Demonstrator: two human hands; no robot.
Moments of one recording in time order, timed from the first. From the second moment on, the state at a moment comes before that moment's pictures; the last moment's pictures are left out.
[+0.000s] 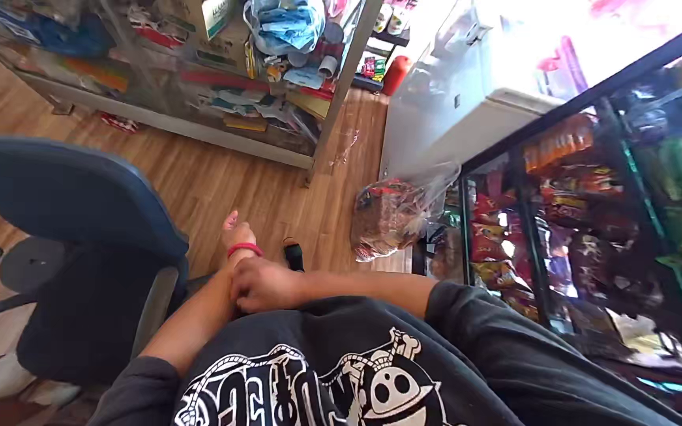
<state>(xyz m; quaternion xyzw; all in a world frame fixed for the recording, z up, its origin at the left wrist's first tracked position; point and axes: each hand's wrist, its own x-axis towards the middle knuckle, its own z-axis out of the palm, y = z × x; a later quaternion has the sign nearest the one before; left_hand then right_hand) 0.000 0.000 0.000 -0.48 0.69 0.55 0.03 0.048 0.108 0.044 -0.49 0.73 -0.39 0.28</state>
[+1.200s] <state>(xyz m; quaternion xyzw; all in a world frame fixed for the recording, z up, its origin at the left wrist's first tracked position) -0.380 -0.240 -0.239 -0.38 0.68 0.46 0.42 -0.563 0.108 -0.130 0.31 0.69 -0.60 -0.26</state>
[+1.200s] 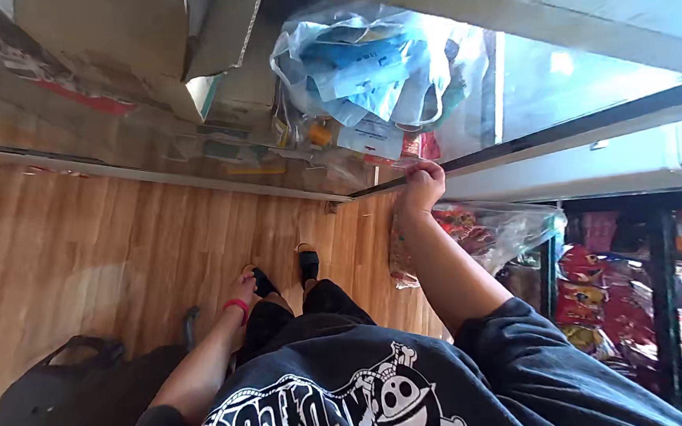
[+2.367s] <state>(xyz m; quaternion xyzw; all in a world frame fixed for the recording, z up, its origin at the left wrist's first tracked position) -0.430 -0.301 -0.505 -0.23 0.85 0.16 0.45 -0.608 -0.238 -0.280 -0.34 0.72 -0.59 -0.11</state>
